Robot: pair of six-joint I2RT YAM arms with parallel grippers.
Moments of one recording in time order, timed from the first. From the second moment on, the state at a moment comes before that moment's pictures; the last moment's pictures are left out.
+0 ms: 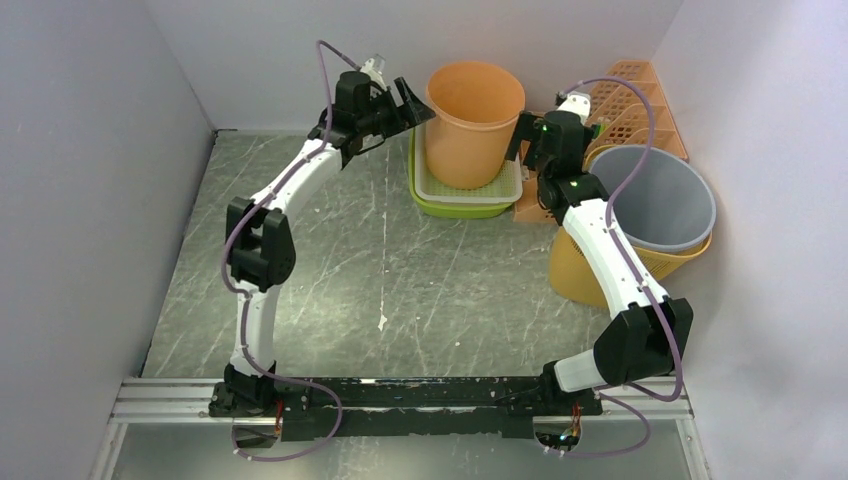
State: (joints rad) left arm -0.43 2.12 2.00 -0.13 0.30 -0.68; right arm 0.22 1.43 1.35 -0.27 0.36 0.24
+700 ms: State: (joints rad) left arm -0.45 2.35 2.25 0.05 0.39 -0.99; right arm 0.16 1.43 1.29 -0.25 0.30 0.23
